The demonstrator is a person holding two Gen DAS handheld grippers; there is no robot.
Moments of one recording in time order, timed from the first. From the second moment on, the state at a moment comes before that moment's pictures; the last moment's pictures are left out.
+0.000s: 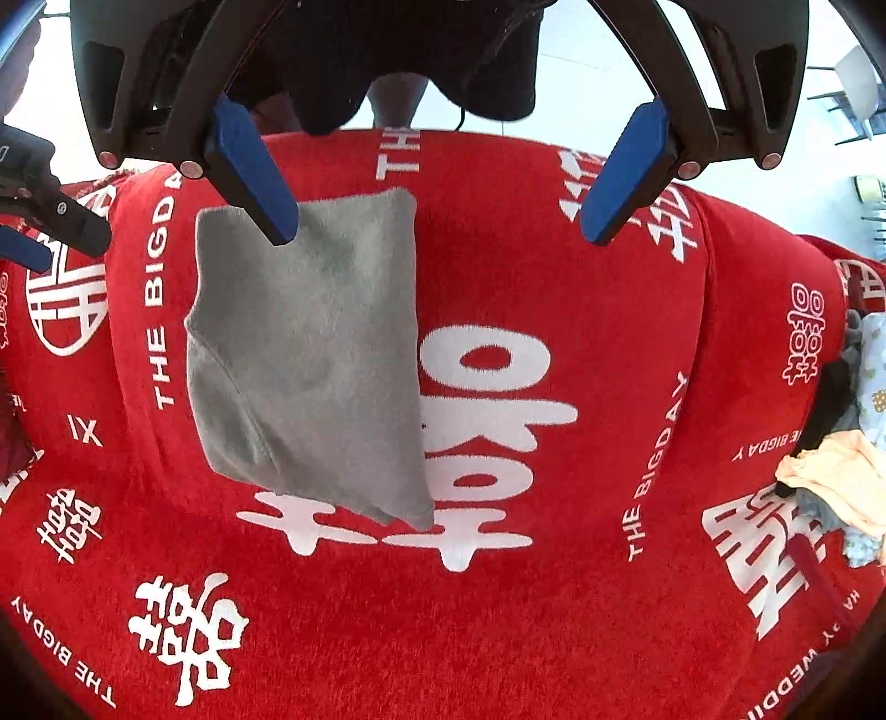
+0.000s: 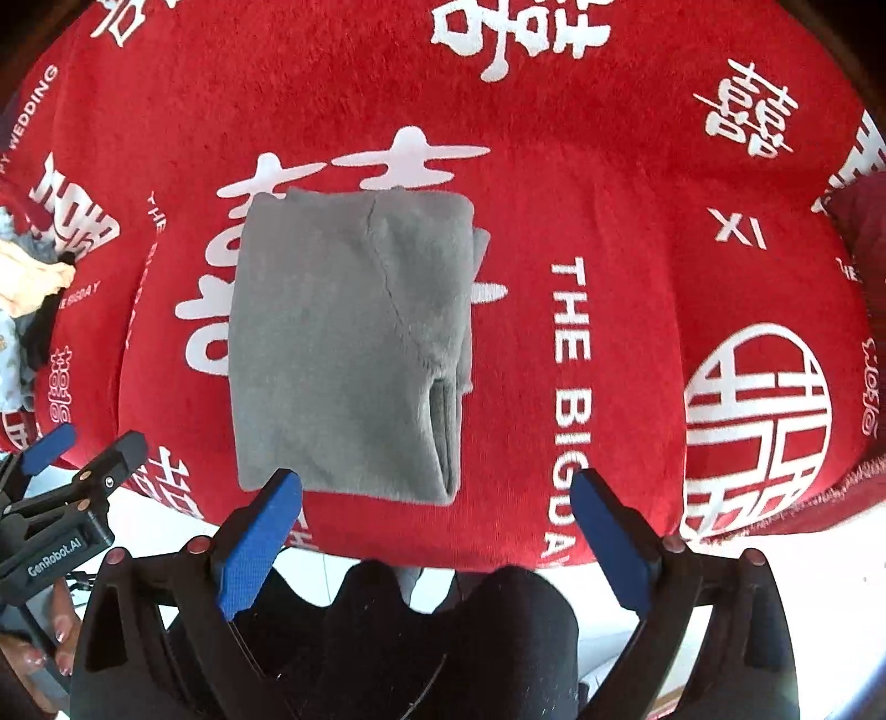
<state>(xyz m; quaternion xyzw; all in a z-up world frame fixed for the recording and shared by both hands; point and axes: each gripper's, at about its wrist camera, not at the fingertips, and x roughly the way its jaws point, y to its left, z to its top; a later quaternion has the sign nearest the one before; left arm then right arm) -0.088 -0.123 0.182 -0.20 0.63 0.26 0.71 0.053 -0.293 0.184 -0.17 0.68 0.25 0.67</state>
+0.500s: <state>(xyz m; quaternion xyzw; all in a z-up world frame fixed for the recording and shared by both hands) -0.096 -0.119 0.196 -0.21 0.64 0.25 0.70 0.047 -0.277 0.198 -0.20 0.67 0.23 0.68</state>
